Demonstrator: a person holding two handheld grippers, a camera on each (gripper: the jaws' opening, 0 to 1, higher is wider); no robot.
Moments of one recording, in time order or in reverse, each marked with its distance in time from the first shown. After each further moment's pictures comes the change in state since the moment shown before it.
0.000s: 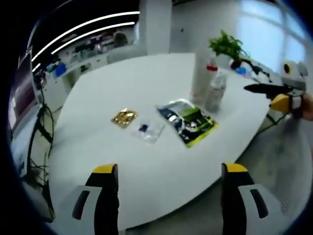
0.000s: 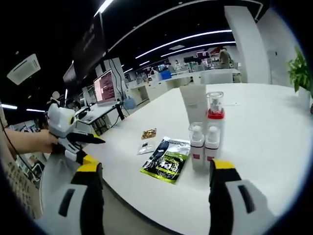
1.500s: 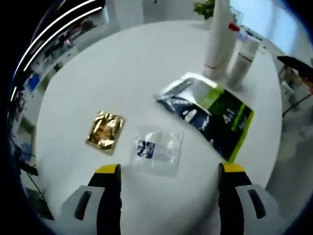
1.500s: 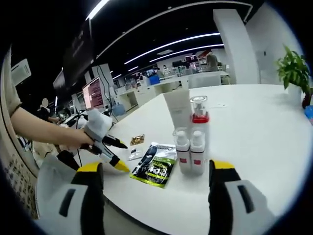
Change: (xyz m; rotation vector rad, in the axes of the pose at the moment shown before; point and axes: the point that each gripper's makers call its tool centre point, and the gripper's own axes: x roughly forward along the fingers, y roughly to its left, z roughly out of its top) left arm 0.124 0.035 0.019 0.175 0.251 -0.106; right arm -0.002 -0.028 0.005 0.041 -0.038 -0.102
